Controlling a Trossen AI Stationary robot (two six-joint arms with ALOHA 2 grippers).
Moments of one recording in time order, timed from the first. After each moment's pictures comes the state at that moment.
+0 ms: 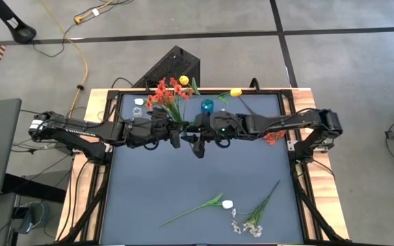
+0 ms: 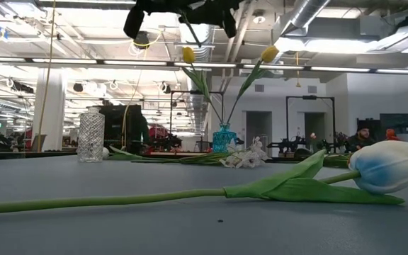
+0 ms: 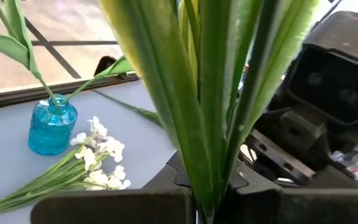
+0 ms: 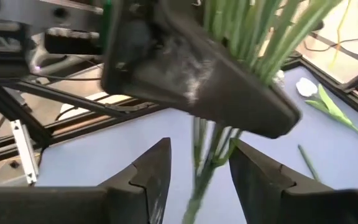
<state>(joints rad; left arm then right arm) -0.08 1.23 0.98 0.03 -0.52 -0.70 0.03 1.64 1.38 -0.09 0.13 0.31</state>
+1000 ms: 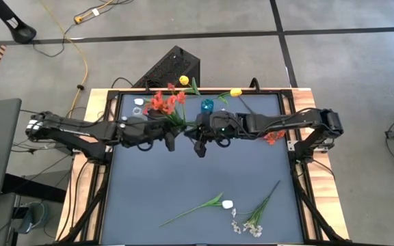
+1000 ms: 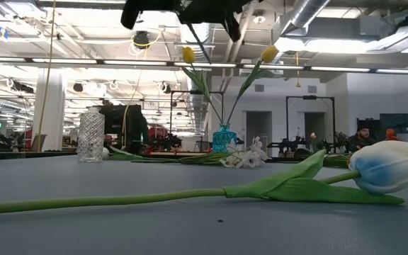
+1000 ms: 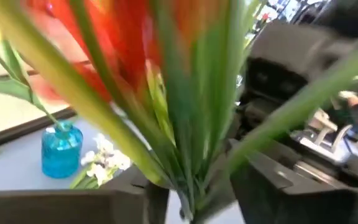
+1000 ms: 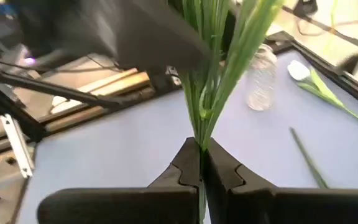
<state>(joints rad) -0.09 1.16 0.98 0.00 -0.50 -0.52 0.01 1.62 1.38 -0.17 0.13 0.34</state>
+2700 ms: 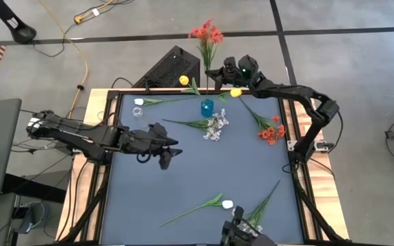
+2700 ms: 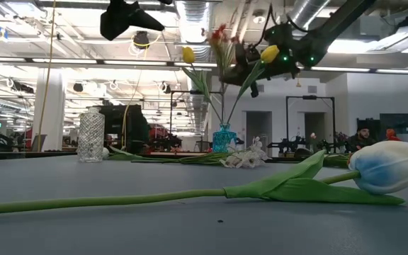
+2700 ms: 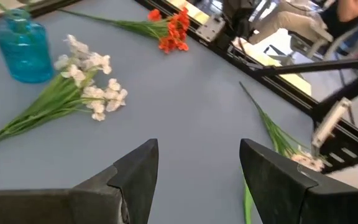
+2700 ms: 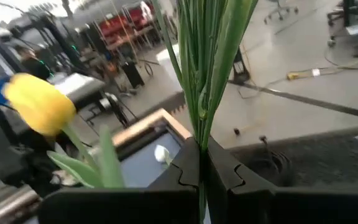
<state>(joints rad) -0.18 1.17 0.98 -0.30 -0.34 -0.66 -0.74 1.72 1.12 0.50 -0.36 0.34</state>
